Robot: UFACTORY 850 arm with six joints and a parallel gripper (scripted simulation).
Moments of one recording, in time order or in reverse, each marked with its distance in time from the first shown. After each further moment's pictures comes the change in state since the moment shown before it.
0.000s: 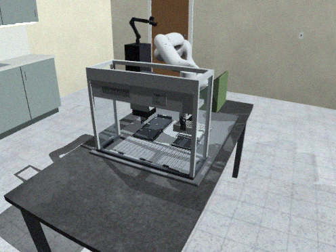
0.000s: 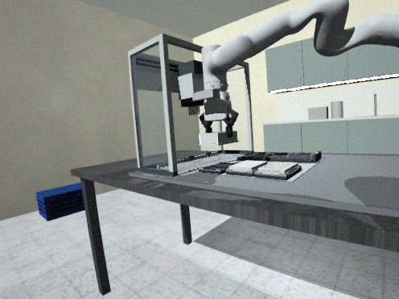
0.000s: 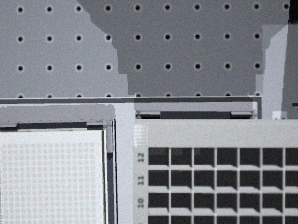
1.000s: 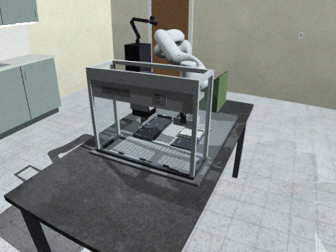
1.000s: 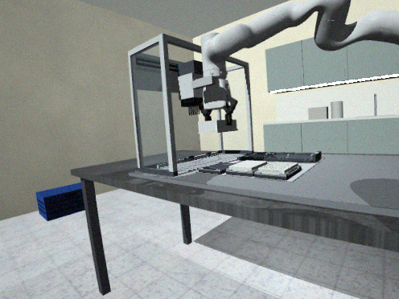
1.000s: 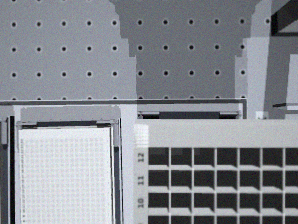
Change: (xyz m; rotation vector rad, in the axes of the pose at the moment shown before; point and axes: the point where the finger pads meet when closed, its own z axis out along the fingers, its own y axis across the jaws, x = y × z) arm 0.000 0.000 -0.042 0.000 0.000 0.000
